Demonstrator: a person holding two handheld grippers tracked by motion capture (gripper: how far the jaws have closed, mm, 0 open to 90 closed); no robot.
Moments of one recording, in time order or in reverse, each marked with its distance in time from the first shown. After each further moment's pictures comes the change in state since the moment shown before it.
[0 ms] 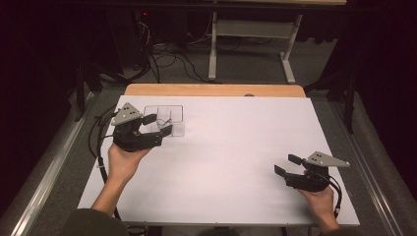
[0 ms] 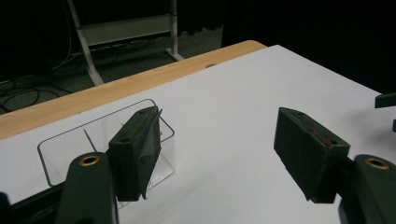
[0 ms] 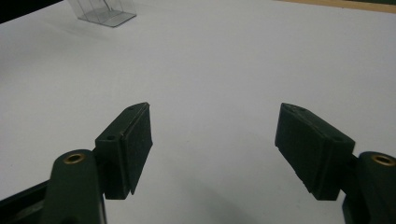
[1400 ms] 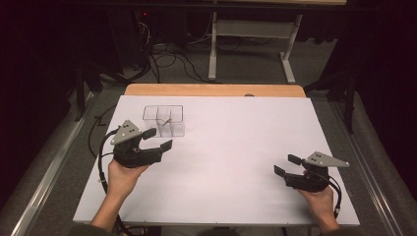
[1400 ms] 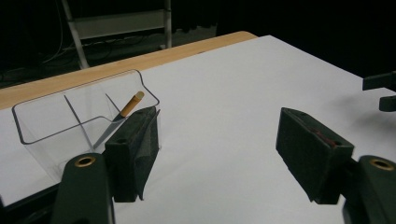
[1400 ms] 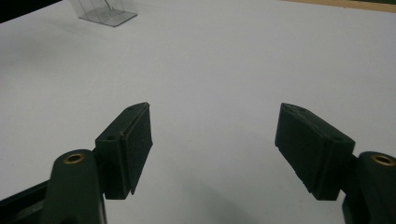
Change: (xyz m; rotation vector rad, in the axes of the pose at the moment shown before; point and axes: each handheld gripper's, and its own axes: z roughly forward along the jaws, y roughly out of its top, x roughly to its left) left arm -0.011 -0.037 -0.005 -0.003 -0.013 -0.010; right arm 0.001 0.000 0.000 0.000 0.003 -0.003
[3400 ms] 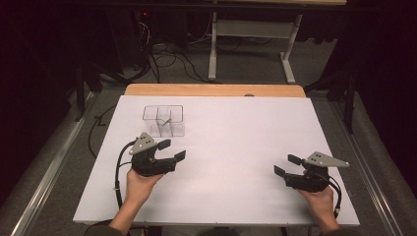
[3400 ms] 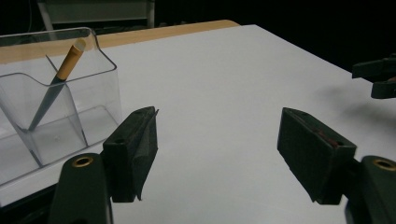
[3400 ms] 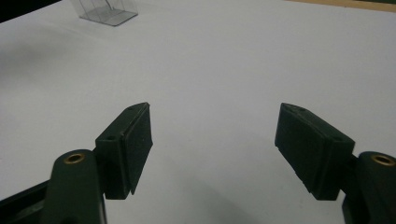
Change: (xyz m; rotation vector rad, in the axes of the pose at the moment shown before) left arm -0.012 -0.039 0.039 0.005 -0.080 -0.065; right arm 0.000 0.000 0.000 0.001 0.003 -0.003
